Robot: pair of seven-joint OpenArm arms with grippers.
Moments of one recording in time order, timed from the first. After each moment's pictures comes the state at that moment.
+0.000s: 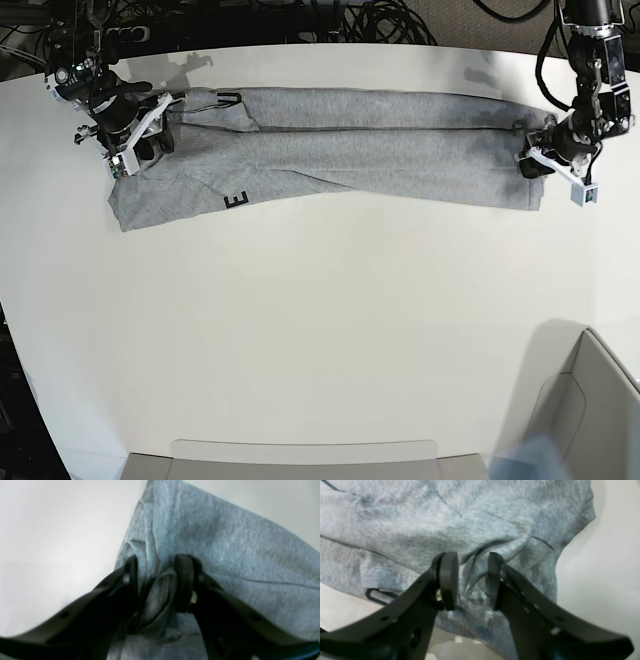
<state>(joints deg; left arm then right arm) 16.1 -30.1 -17.5 79.0 -46.7 -9.3 48.6 -26.3 22.8 11.5 110.4 26.0 19.1 -46.1</state>
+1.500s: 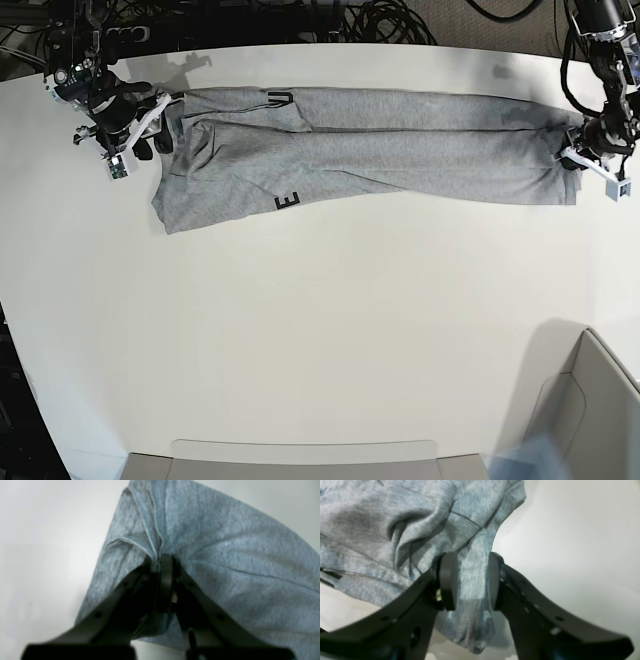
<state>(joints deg) 12.8 -30.1 -30.7 78.7 -43.2 -14.9 57.4 -26.4 22.9 11.4 110.4 26.0 19.1 -46.1</state>
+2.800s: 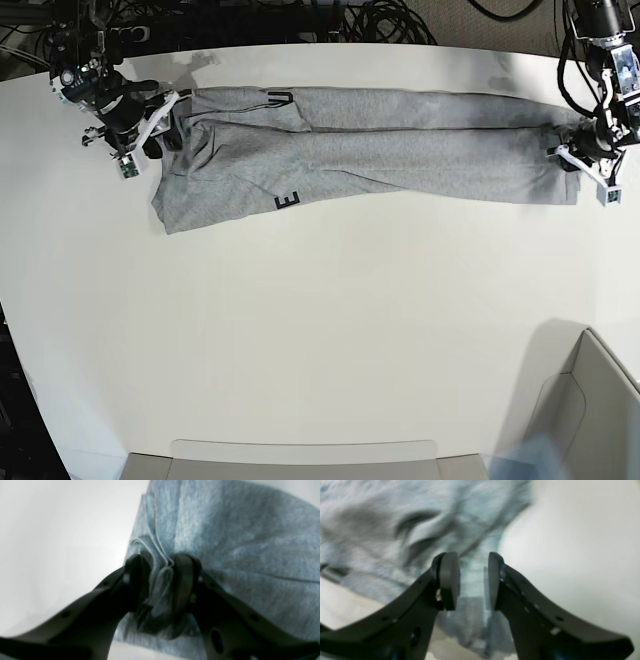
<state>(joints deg) 12.2 -31.9 -23.8 77.4 -30.2 -12.1 52.1 -25.9 23.4 8.4 110.4 25.6 19.1 -46.1</state>
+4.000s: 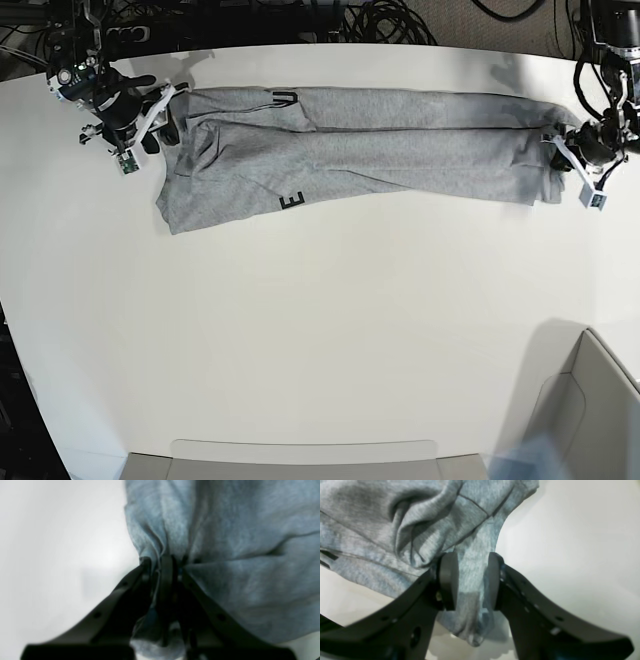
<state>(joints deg) 14.4 -32.0 -18.2 73.4 -40.0 -31.3 51.7 -26.8 25.9 7.6 110.5 26.0 19.1 -46.1</state>
